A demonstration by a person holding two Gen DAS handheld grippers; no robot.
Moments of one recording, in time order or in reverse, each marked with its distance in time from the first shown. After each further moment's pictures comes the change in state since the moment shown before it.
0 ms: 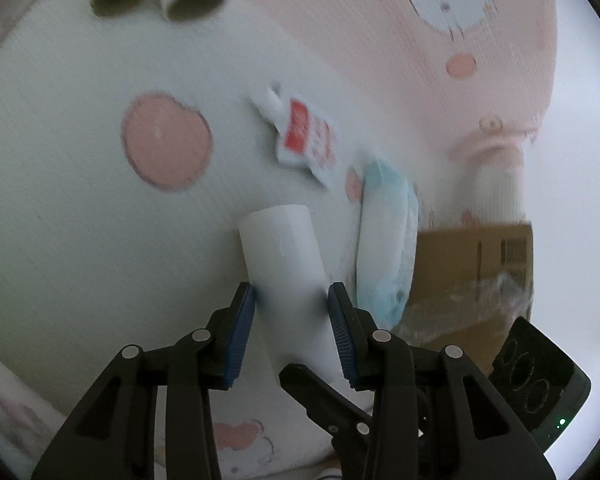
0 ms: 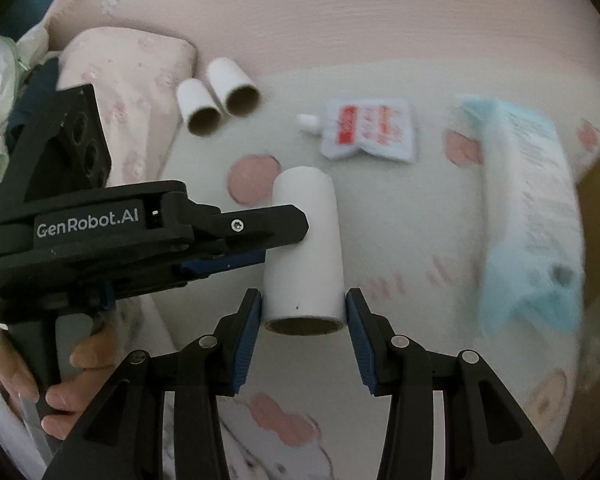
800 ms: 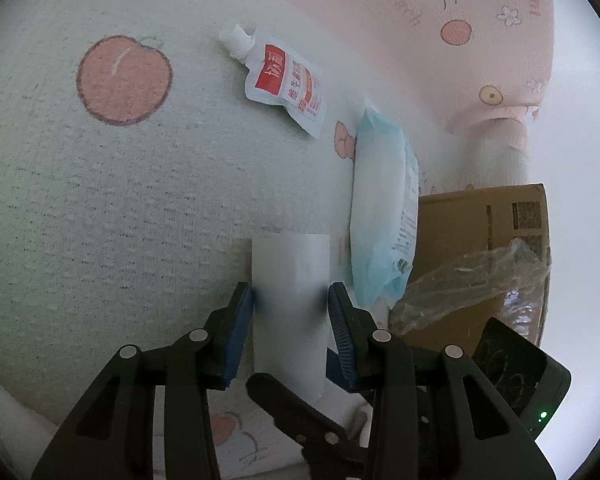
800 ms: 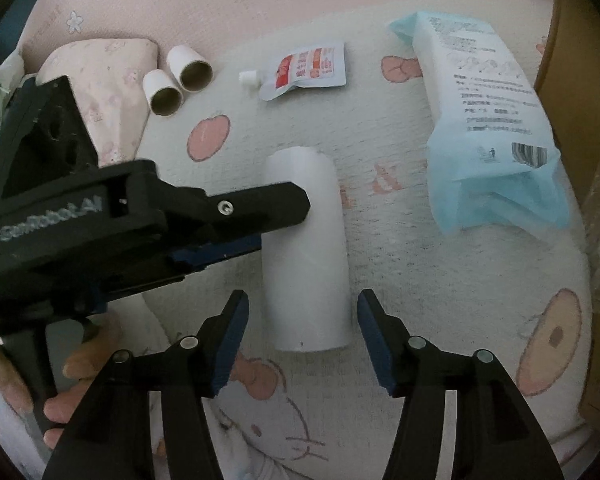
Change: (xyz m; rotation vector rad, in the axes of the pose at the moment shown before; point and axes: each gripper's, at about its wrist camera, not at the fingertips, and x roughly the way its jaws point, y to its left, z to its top) left arm 0.025 -0.006 -0.027 0.020 0.021 0.007; right arm 0.005 -0.039 -0.037 0.131 0.050 0.029
